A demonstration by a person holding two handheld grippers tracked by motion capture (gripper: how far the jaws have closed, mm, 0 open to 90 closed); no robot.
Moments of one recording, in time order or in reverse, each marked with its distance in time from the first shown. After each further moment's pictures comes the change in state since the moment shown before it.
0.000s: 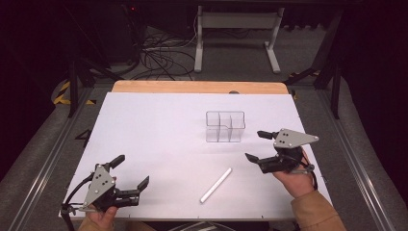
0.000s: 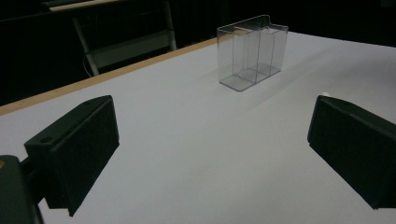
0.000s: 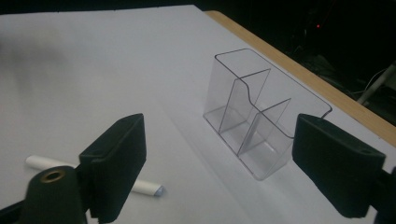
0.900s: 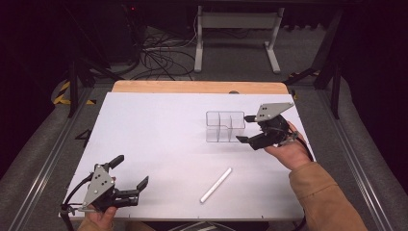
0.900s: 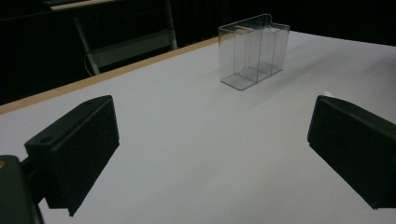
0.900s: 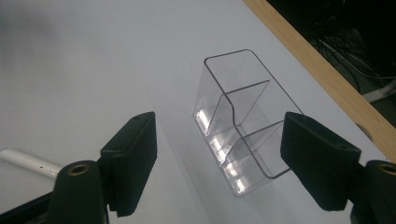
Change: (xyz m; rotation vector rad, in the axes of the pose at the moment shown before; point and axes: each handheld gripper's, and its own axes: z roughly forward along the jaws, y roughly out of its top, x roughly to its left) left arm 0.001 -0.001 -0.001 0.001 0.002 -0.003; right arm -0.037 0.052 0.040 0.176 0.093 -0.092
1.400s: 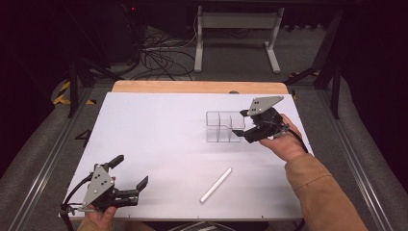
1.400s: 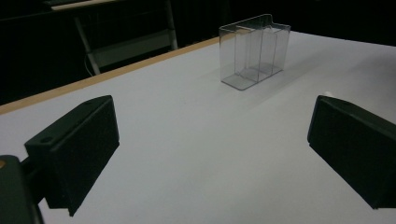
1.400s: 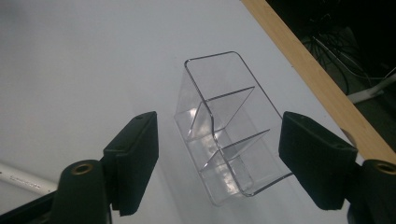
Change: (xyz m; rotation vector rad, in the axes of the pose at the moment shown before) left arm 0.001 0.000 0.000 0.000 -0.002 -0.003; right arm -0.012 0.012 0.016 0.046 -0.029 -0.060
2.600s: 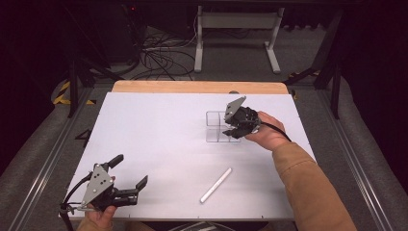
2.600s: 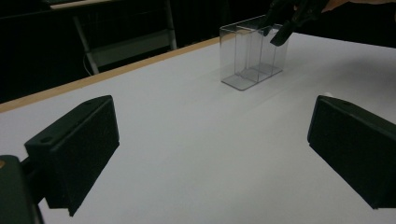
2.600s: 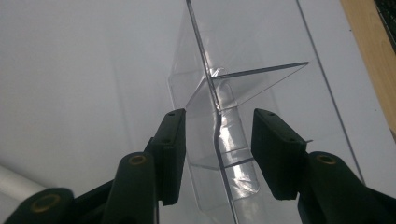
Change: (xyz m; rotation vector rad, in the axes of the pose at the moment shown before) left arm 0.002 -0.001 0.000 -0.001 -0.004 -0.005; right arm -0.011 0.005 0.079 0.260 0.096 -0.144
